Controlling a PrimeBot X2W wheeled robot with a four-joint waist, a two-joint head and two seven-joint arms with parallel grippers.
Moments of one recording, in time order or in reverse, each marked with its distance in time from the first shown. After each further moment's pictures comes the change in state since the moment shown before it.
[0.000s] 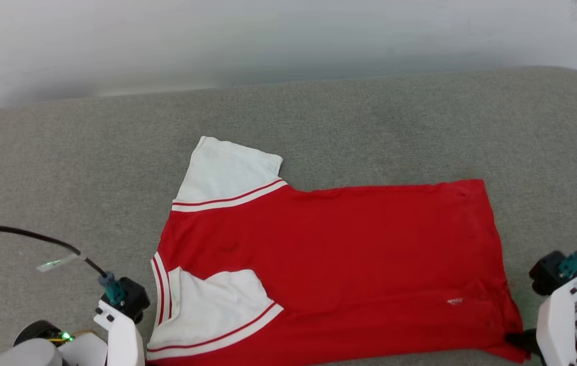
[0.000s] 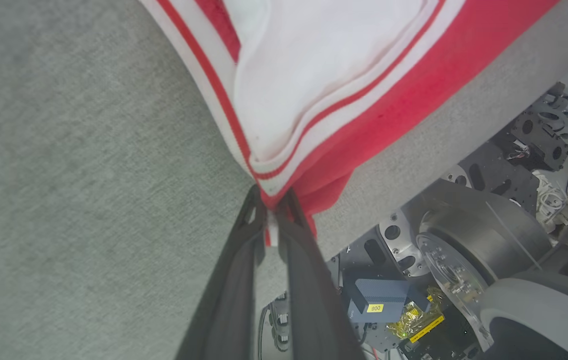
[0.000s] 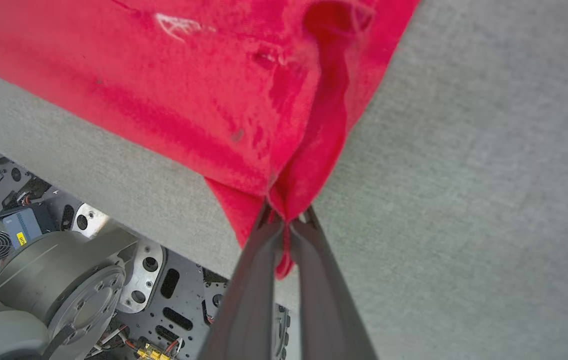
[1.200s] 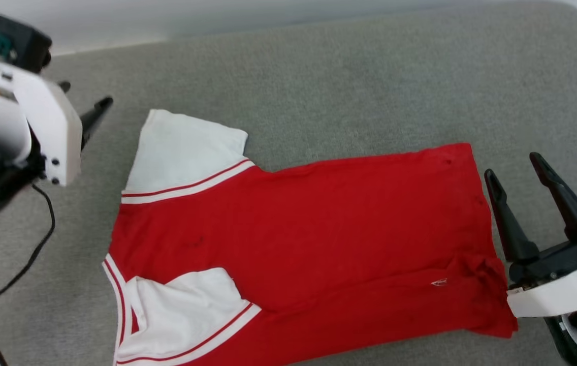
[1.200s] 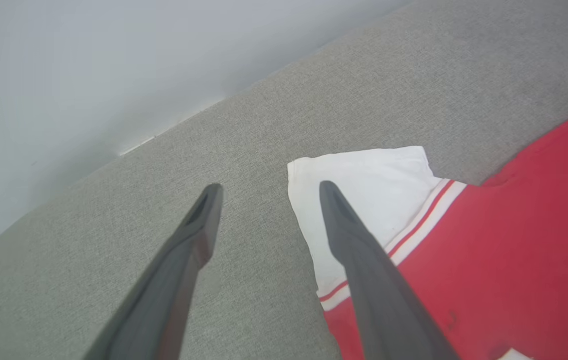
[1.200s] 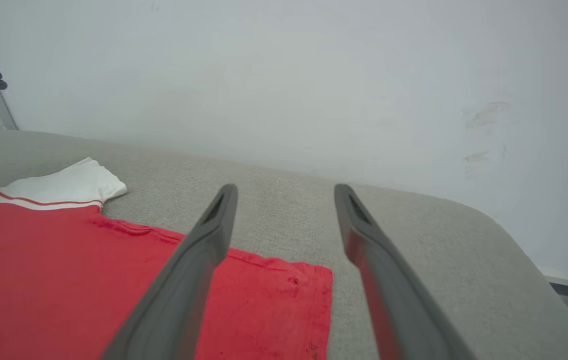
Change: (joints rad) left arm -0.527 -0.099 0.230 0.220 0.154 0.012 -0.146; right arm 0.280 0.543 -0.796 -0.302 -0.797 0.000 -0.729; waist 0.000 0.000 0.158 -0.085
